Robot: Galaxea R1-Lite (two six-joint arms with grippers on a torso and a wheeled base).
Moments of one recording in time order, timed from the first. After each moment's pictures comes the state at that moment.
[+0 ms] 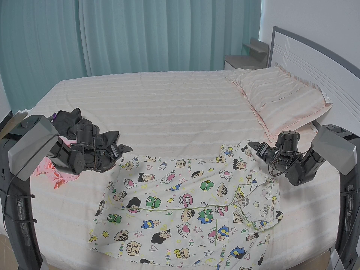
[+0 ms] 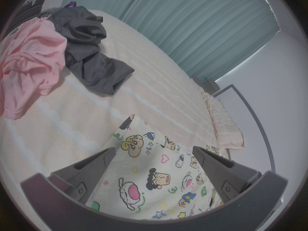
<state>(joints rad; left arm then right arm) -0.07 2.31 -1.20 -0.50 -0.31 -0.66 0.13 2.41 -1.08 -0.94 0.05 0.69</state>
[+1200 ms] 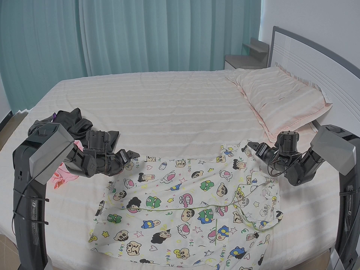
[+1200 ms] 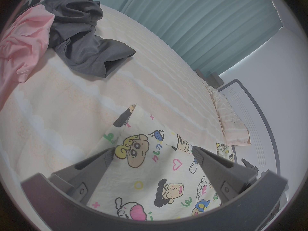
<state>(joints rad) -0.10 2.47 -1.36 -0.47 -0.30 -0.65 0.13 2.42 -1.09 -0.94 0.05 0.69</state>
